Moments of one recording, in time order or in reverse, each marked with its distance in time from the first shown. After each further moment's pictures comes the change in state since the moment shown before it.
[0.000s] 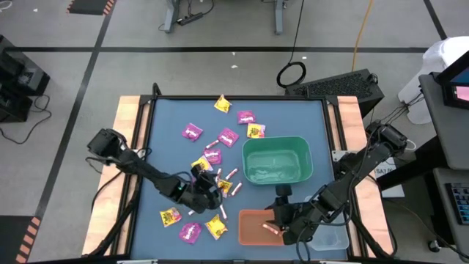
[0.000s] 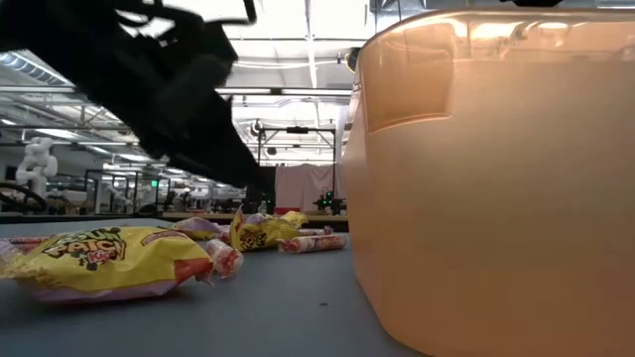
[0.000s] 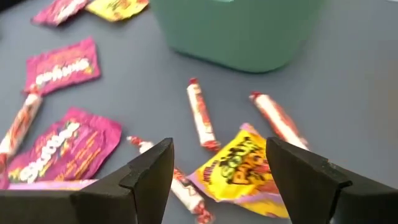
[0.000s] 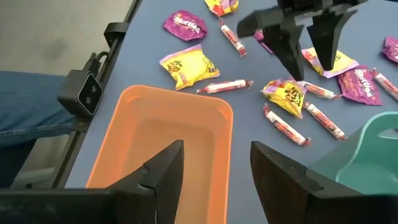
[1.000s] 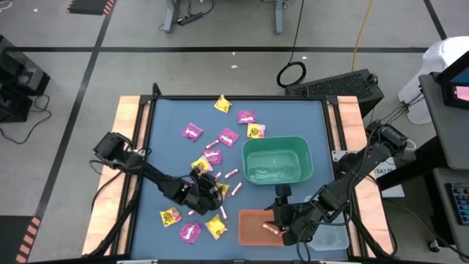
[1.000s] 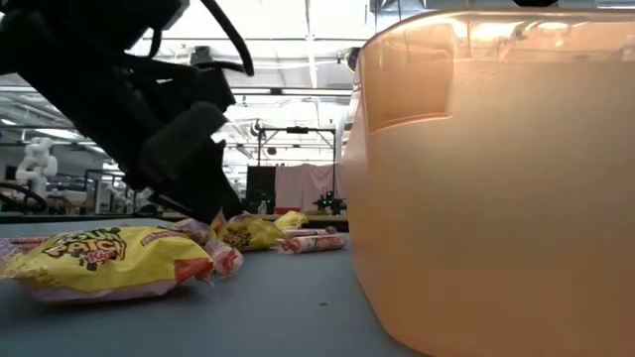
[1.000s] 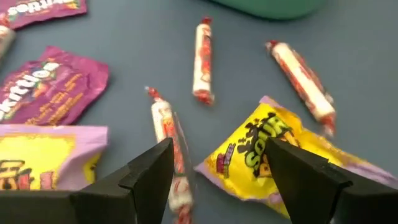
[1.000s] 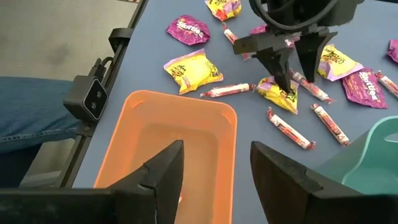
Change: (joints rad) left arm -0.009 0.062 0.008 -0.072 0.074 -0.136; right arm 0.000 0.000 -0.001 0.021 -0.007 0.000
